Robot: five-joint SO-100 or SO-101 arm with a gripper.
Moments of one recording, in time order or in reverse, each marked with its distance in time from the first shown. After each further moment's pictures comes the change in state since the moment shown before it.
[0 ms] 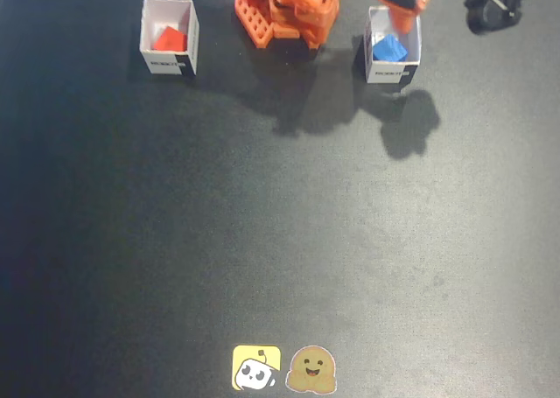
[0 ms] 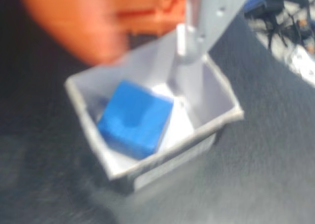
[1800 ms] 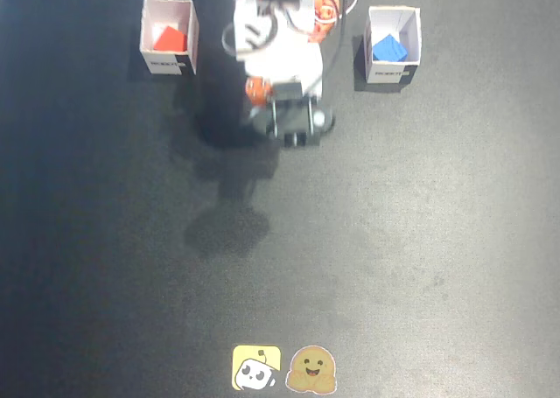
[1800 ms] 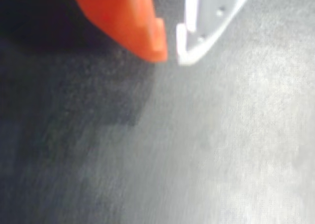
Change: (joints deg) arm 70.2 31.9 38.5 -26.9 -16.0
